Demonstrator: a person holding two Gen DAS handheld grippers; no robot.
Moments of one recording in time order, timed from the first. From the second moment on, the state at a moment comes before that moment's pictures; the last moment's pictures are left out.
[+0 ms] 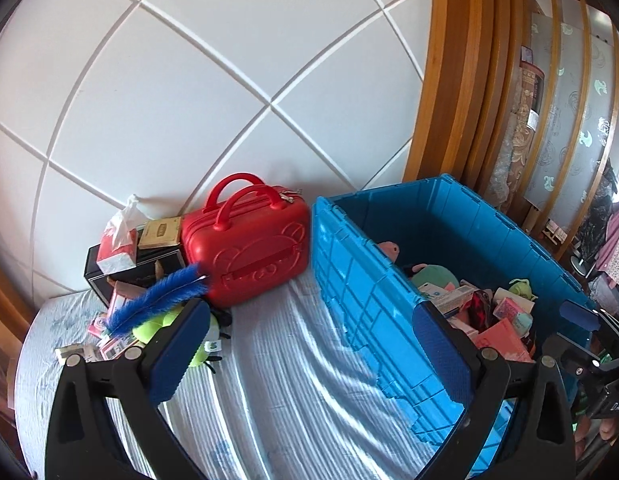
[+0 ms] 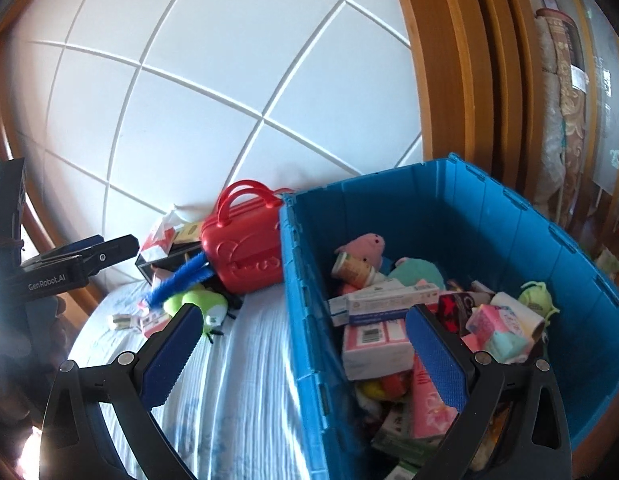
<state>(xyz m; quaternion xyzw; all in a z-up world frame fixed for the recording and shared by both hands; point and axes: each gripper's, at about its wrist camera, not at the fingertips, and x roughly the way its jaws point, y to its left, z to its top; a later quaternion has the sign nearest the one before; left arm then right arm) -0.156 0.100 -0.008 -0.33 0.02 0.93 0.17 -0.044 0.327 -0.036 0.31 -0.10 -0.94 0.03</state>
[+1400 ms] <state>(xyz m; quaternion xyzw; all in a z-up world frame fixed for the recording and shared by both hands) -0.255 -0.273 -0.280 -0.45 -0.01 0.89 -0.05 -0.259 0.013 -0.262 0.44 0.06 -0.89 0.14</state>
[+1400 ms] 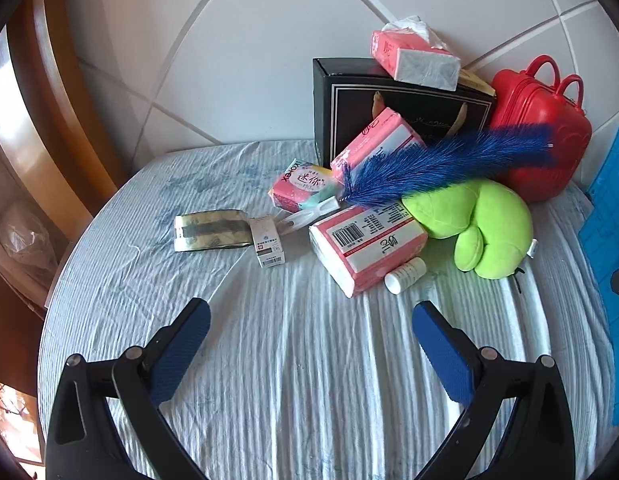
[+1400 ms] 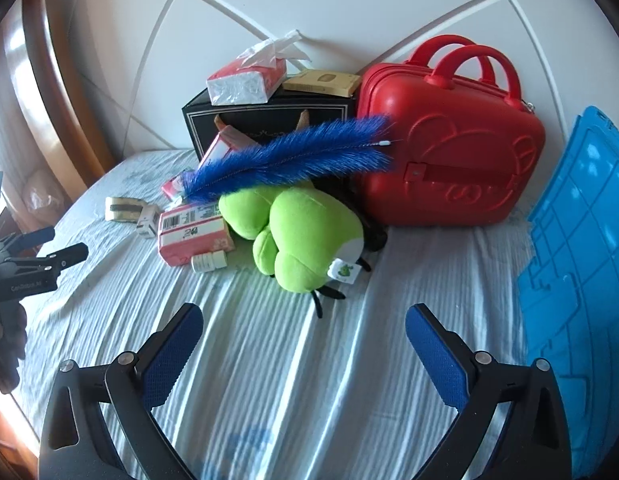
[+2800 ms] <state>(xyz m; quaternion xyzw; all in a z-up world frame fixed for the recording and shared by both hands) -0.390 -0.204 -0.399 -0.46 0.12 0.88 0.08 -0.411 -0.045 -0.395 0.48 0.19 -0.84 0.15</state>
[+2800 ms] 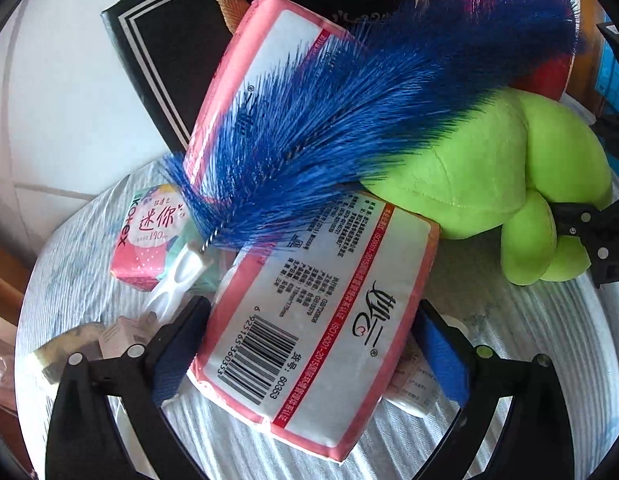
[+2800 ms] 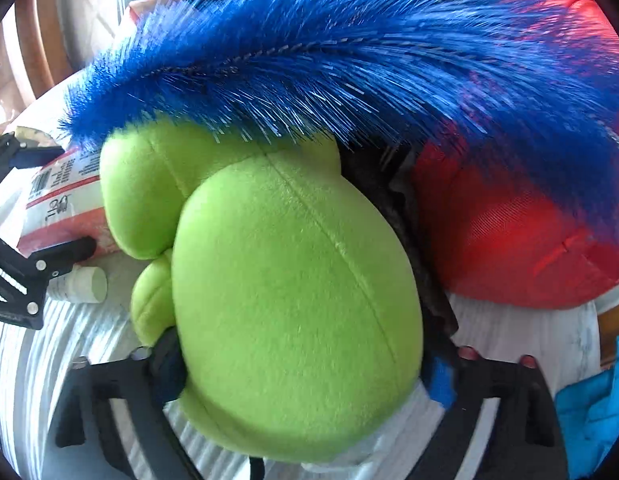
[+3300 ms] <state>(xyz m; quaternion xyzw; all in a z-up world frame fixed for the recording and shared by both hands) -0.290 -0.218 -0.381 -0.50 0.07 0.86 0.03 -0.310 -0.016 -0.375 0.53 0.10 -0.83 0.14</state>
